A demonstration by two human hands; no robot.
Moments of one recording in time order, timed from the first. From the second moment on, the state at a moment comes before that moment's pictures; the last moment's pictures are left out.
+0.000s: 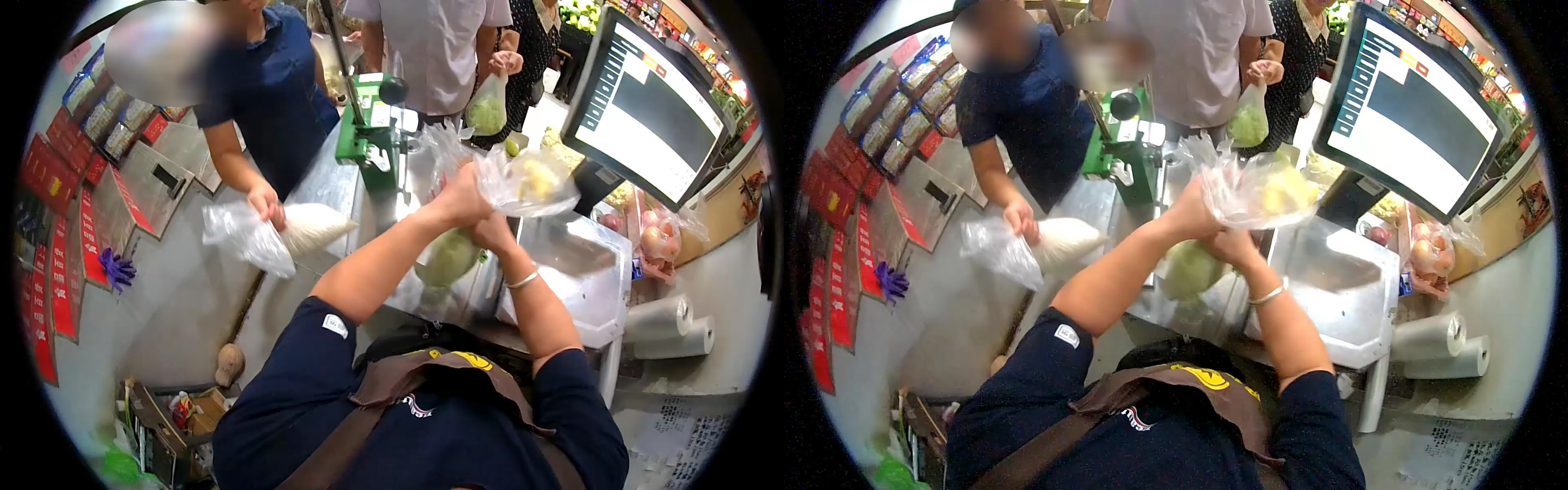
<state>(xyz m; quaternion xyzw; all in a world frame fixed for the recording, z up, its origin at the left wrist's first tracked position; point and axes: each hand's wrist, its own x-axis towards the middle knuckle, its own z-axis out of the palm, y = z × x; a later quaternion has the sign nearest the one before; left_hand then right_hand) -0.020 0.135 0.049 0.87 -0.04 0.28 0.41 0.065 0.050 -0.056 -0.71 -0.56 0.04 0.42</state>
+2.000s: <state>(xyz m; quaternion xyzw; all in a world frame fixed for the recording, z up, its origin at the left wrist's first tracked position) -0.056 0.263 0.024 0.93 0.15 0.34 0.00 0.187 0.237 -0.191 -0.82 -0.41 -0.14 0.39</state>
